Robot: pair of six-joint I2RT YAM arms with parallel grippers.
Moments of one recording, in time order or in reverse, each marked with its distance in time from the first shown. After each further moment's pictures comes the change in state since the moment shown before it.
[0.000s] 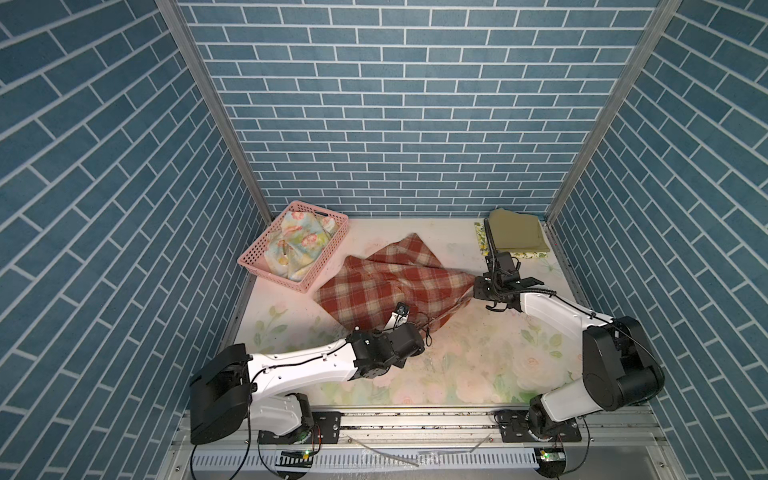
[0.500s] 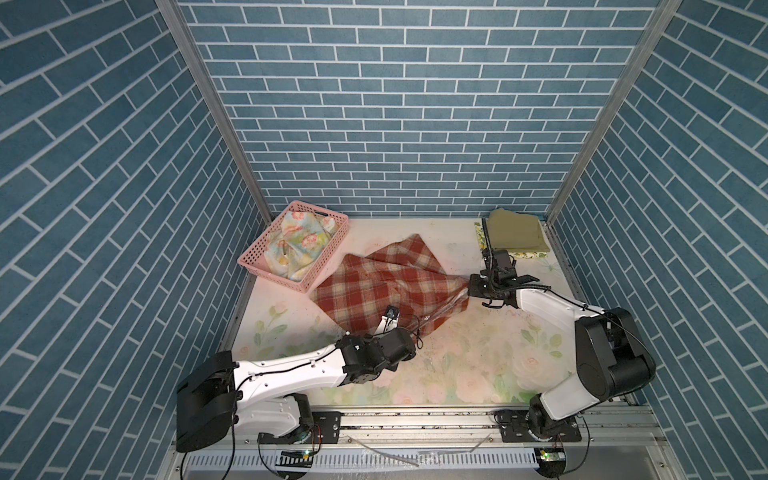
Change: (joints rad) left arm 0.000 -0.082 -0.072 -0.016 -0.015 -0.056; right arm -0.003 0.058 0.024 0.056 -0.113 0.003
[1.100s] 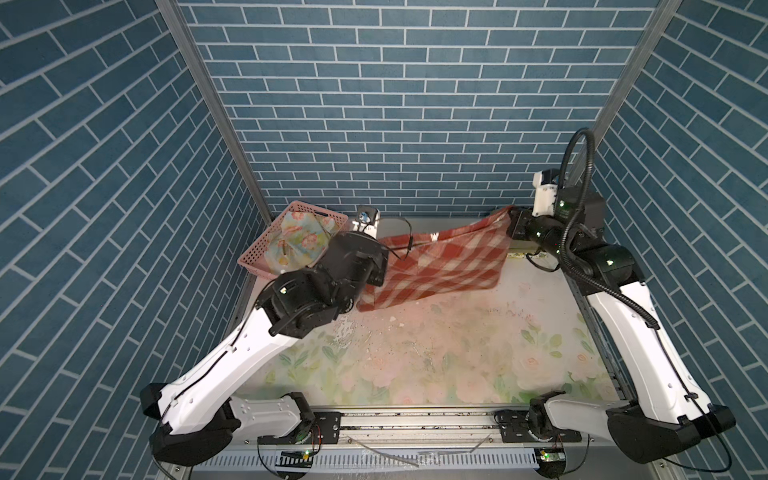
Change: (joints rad) left arm 0.236 -0.013 0.924 -0.335 -0.135 0.451; right arm 0.002 -0.309 0.723 -0.445 0.089 -0.109
